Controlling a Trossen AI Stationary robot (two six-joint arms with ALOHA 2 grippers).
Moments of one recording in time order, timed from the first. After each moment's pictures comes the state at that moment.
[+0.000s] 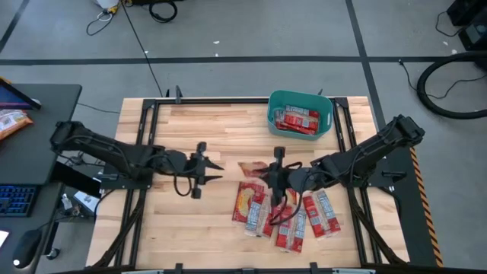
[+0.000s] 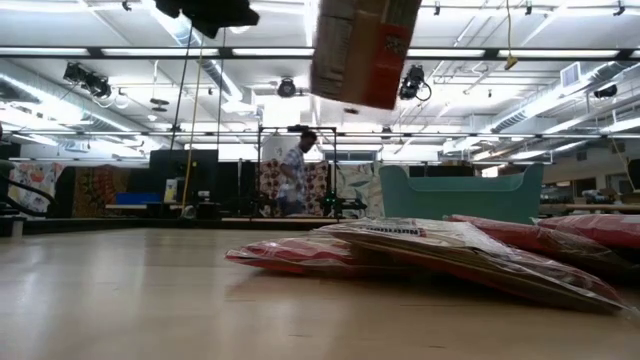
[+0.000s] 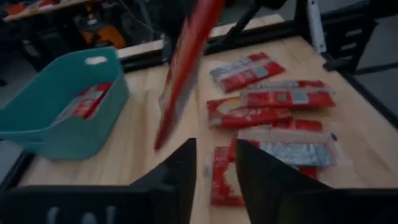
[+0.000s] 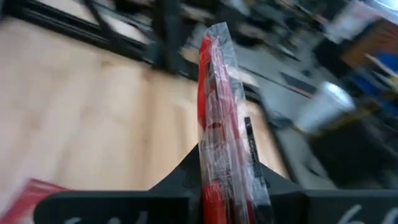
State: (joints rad) left arm -0.26 1.10 0.77 -0.05 -0.26 0.10; right arm 0.41 1.44 1.10 -0.11 0.68 -0.21
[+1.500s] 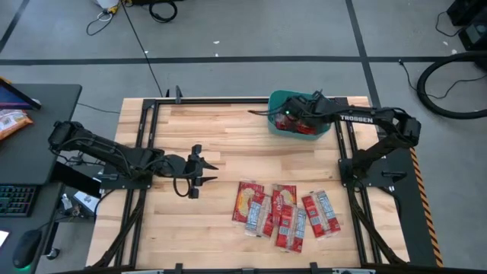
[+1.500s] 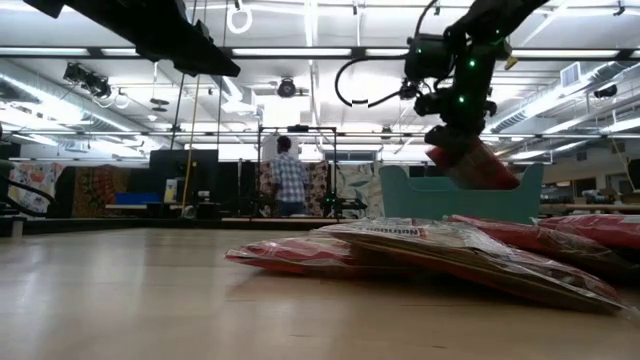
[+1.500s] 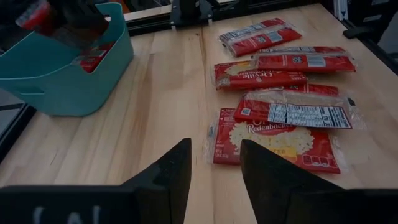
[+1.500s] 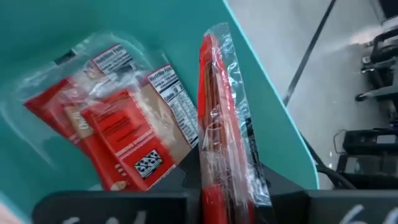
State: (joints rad) left arm -0.26 1.07 0.61 0.00 -0.31 0.03; right arm -0.47 1.44 1.03 -0.79 0.69 0.18
